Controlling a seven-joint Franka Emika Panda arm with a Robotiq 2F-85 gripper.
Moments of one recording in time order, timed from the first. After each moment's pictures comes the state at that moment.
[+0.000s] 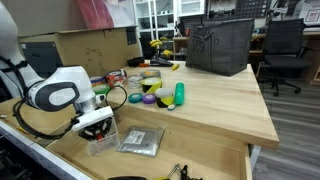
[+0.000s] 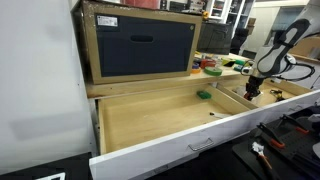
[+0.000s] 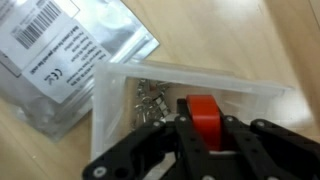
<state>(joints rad) -0.32 0.47 -0.11 -2.43 -0.33 2.94 -1.13</state>
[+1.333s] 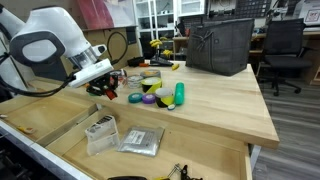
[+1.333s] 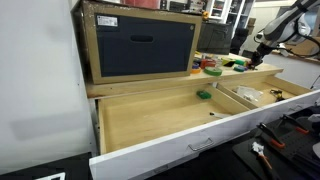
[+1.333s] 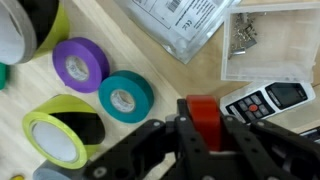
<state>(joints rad) -0.59 0.12 0.17 -2.41 0.09 2.89 -1.35</state>
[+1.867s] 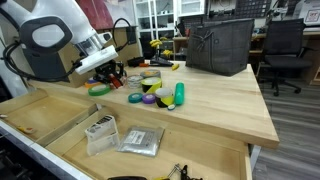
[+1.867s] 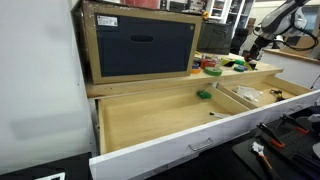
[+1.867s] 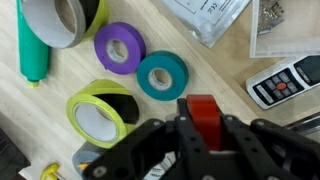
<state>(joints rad) -0.40 0.13 -0.01 -2.30 0.09 2.82 -1.26</state>
